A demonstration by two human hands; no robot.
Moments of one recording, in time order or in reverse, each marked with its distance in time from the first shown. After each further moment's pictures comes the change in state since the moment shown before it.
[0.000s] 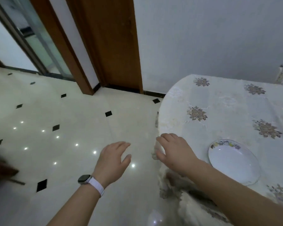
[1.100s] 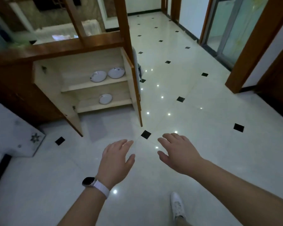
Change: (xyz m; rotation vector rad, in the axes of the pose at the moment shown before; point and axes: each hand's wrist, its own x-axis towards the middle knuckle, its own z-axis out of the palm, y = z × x) left_hand -0.290 -0.423 -0.145 0.156 0.317 -1.011; right_hand 0.230 -0.567 0.162 -0.078 -0.292 -1.004
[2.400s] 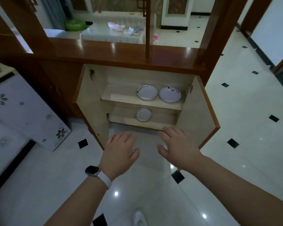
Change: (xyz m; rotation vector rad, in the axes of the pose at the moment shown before) left_hand 0.332 -0.336 -0.075 0.071 0.166 -0.185; right_hand 0.536 -0.132 -0.027 -0.067 0.026 -0.350
